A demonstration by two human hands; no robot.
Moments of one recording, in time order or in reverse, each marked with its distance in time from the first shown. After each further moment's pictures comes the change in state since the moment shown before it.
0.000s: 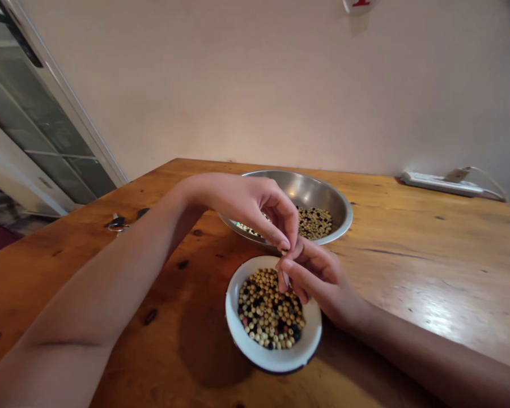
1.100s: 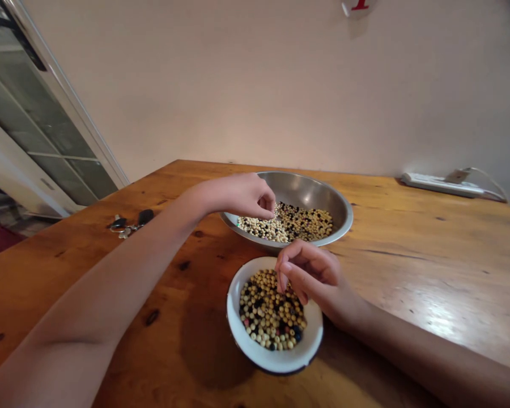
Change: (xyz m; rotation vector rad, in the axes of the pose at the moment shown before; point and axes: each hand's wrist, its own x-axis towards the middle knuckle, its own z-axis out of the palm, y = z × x) left_hand 0.005 -0.030 -0.002 0.565 0.292 -0.307; right_hand 0.001 -0.002 0.000 -0.046 -0.038 -0.023
